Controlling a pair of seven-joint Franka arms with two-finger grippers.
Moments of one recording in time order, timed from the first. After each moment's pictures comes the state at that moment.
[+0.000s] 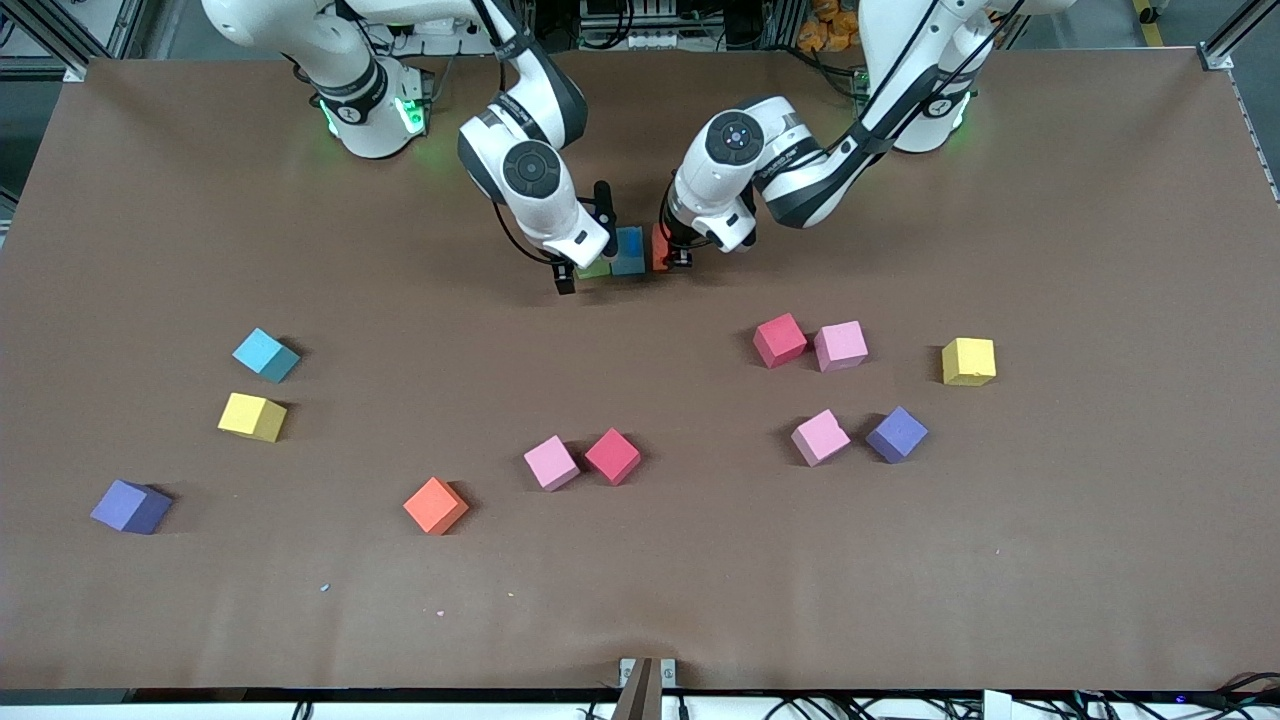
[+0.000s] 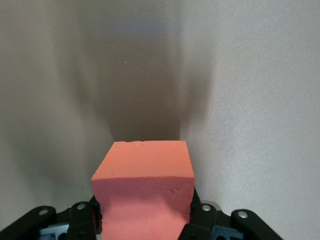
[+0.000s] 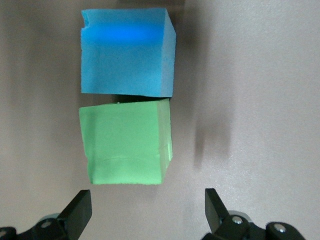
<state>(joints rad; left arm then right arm) -0.21 0.46 -0.73 -2.24 0.19 2.68 -2.64 0.87 0.31 -0.05 -2.23 0.19 2.40 -1.04</state>
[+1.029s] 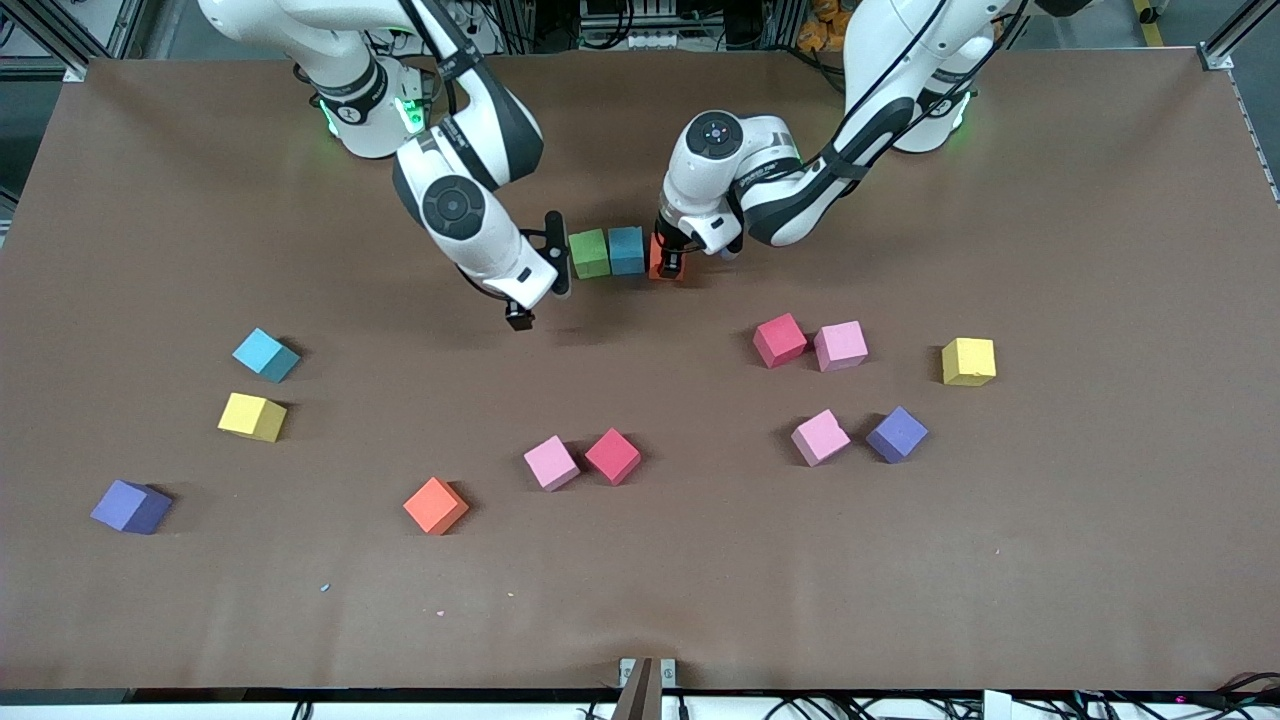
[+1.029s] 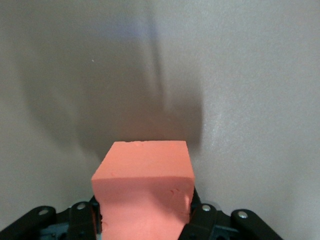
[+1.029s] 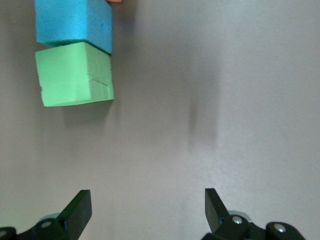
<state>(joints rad) -0.25 0.56 -0.70 -2.20 0.48 2.71 -2.77 0.67 0.26 -0.06 -2.14 0.19 2.29 -1.18</state>
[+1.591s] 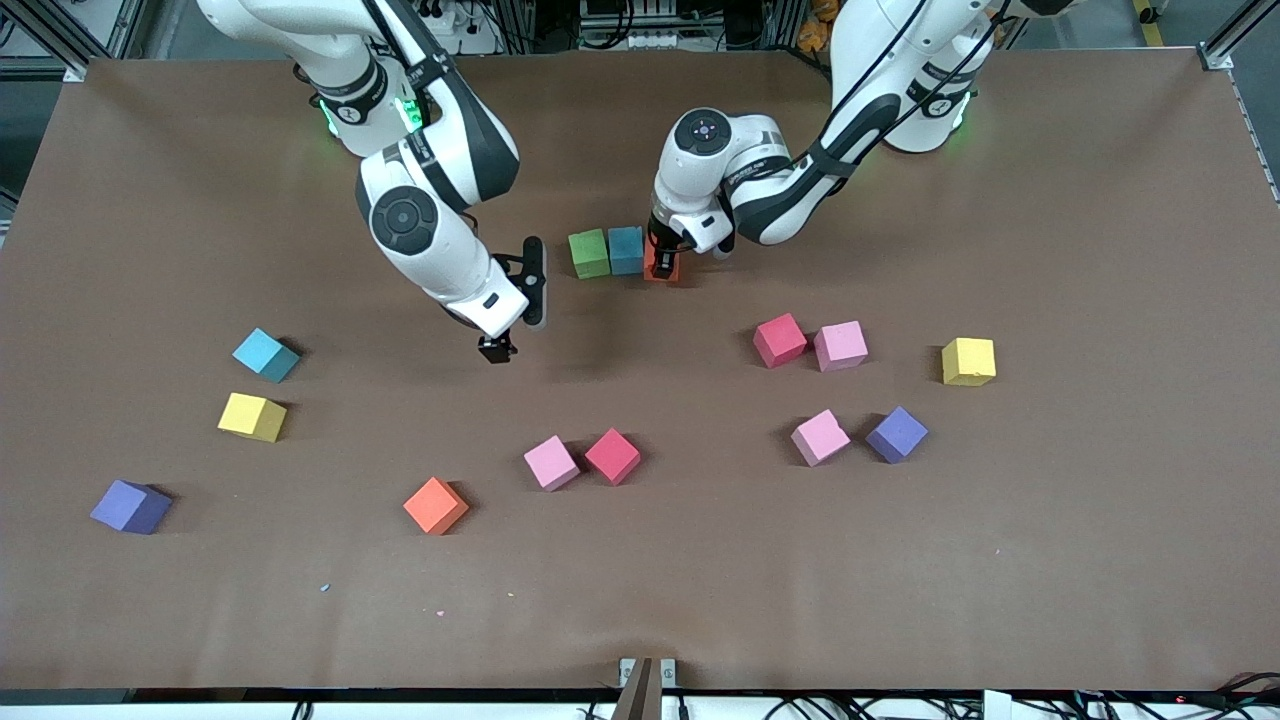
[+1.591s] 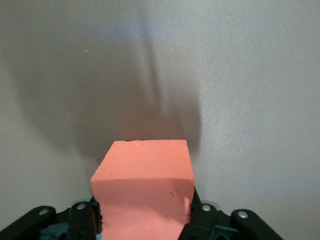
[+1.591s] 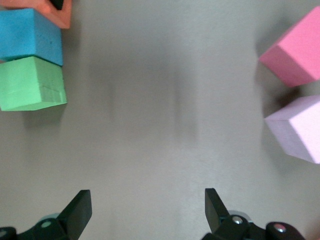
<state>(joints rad) -0.31 0.56 -0.65 -2.18 0.48 2.70 -2.77 0.62 0.27 -0.09 -2.03 0.19 2.28 -1.18</state>
